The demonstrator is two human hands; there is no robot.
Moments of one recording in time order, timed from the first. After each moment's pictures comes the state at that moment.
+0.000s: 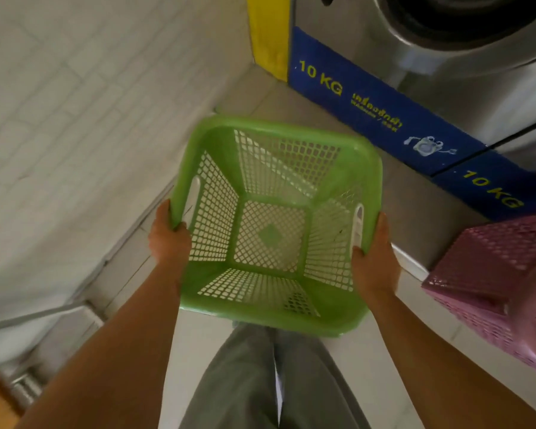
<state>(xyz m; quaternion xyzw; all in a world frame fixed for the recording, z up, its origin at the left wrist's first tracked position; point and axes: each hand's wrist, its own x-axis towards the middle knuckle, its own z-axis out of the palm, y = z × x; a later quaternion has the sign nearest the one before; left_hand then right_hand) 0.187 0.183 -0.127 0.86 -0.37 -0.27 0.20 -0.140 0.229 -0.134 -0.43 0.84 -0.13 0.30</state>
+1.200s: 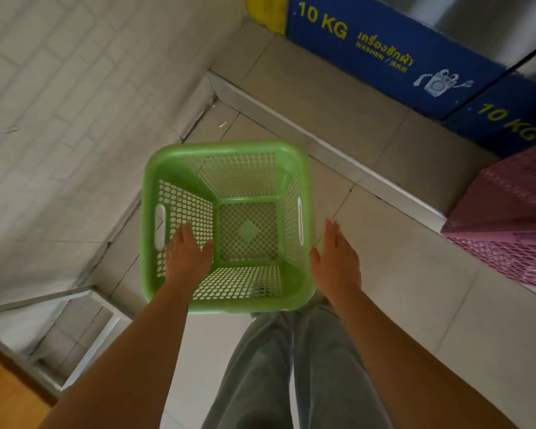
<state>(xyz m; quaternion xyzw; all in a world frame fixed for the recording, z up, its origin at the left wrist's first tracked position) 0.246 0.319 -0.201 0.80 -0.51 -0.32 -0.04 -0.017 0.358 -0.207 -0.57 0.77 0.03 0.30</state>
